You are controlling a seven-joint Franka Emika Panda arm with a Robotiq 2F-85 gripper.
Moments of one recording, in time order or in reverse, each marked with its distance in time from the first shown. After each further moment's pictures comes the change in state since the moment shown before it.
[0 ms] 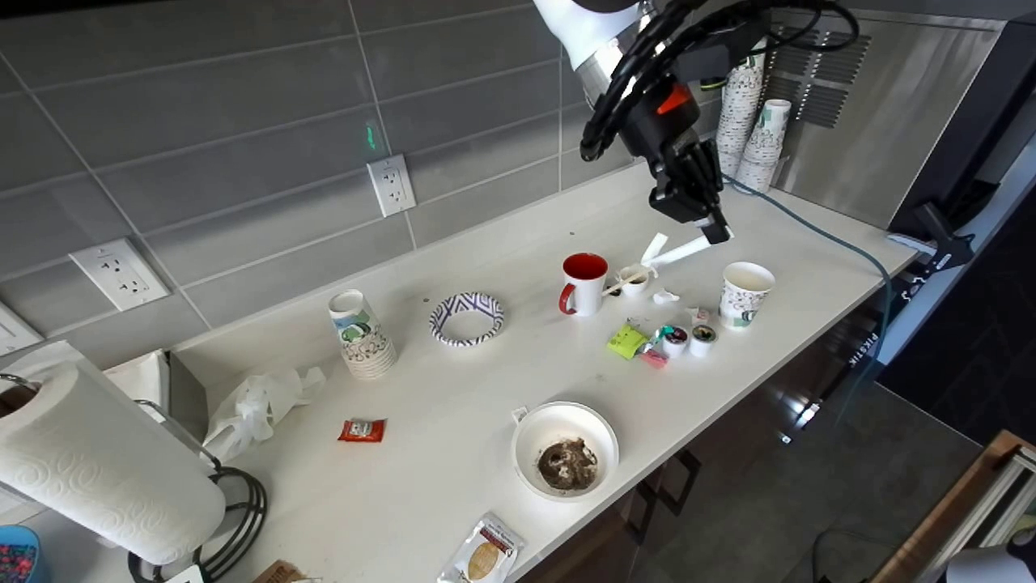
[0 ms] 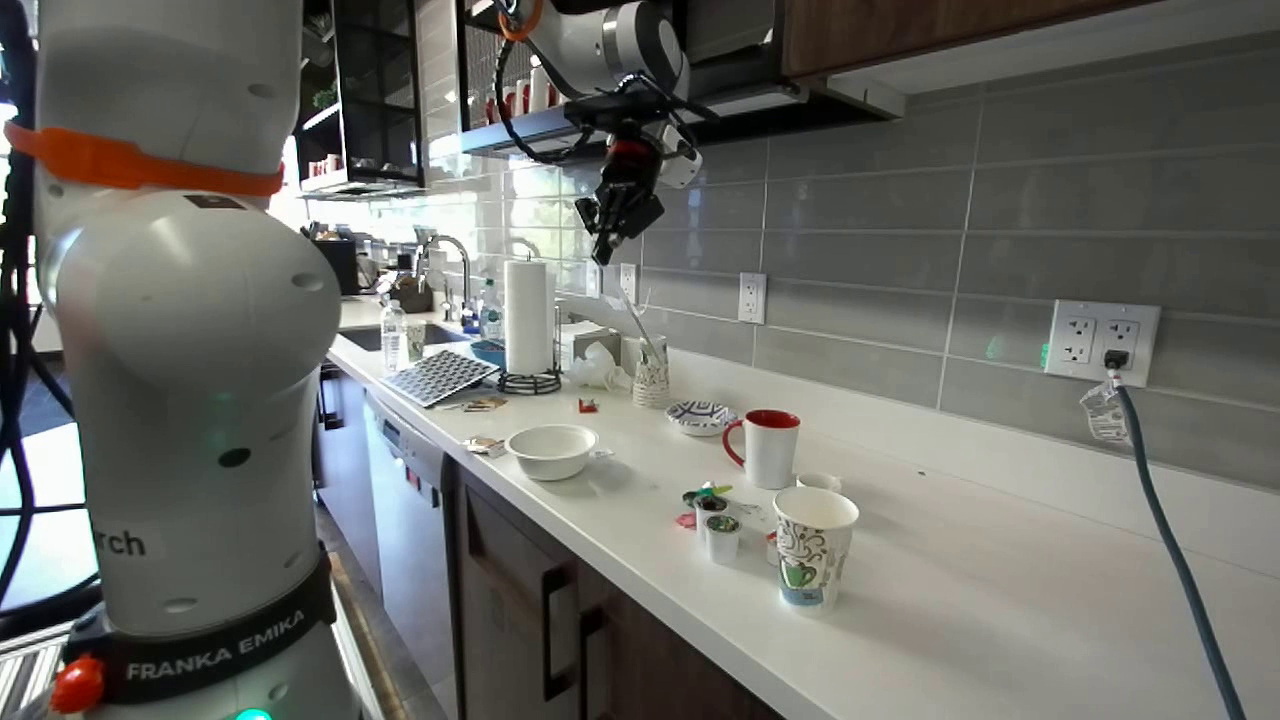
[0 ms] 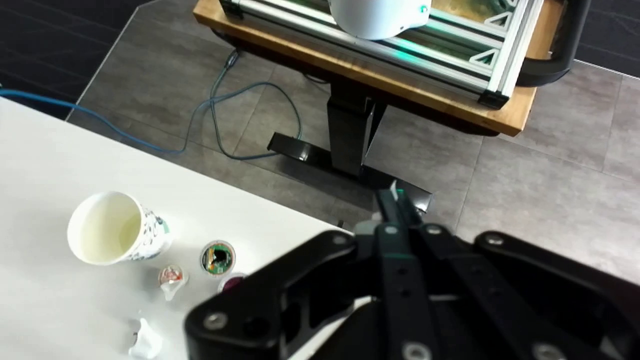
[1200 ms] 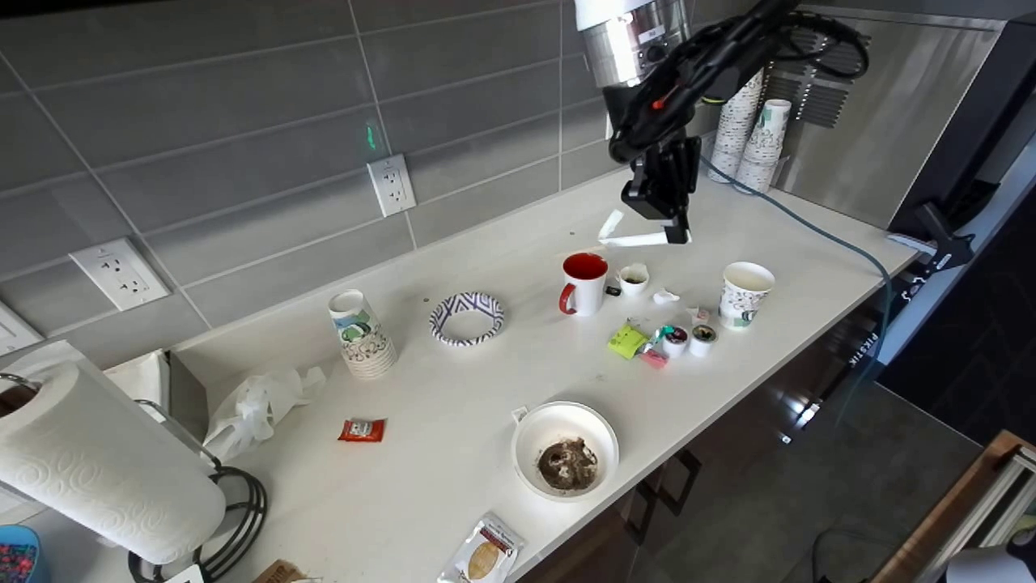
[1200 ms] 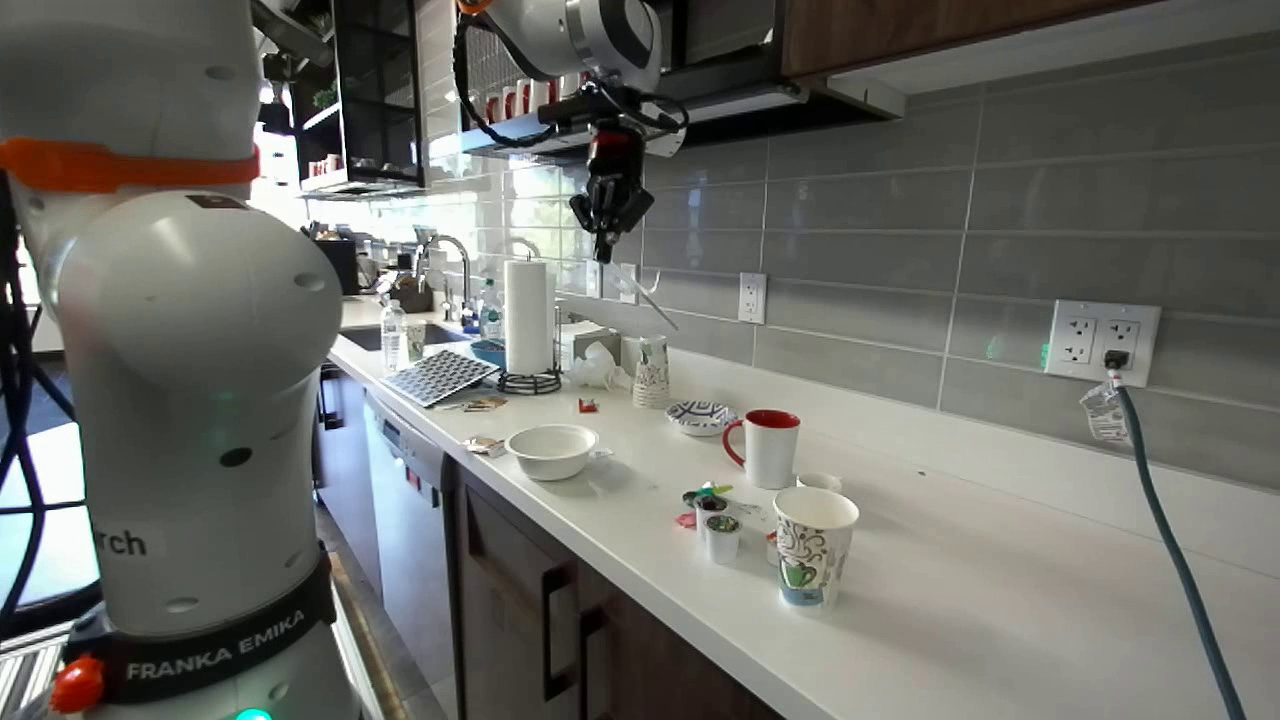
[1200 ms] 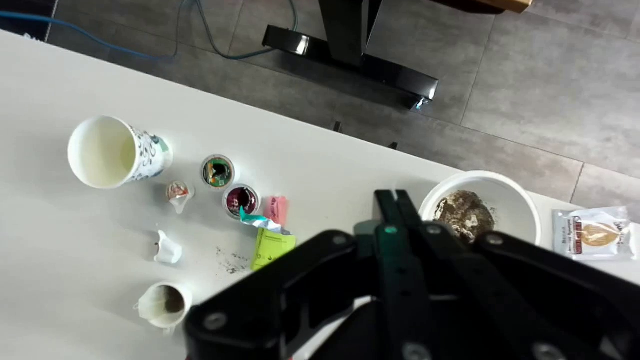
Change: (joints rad) arm 0.009 -0.160 0.015 -0.162 0.023 0.295 0.107
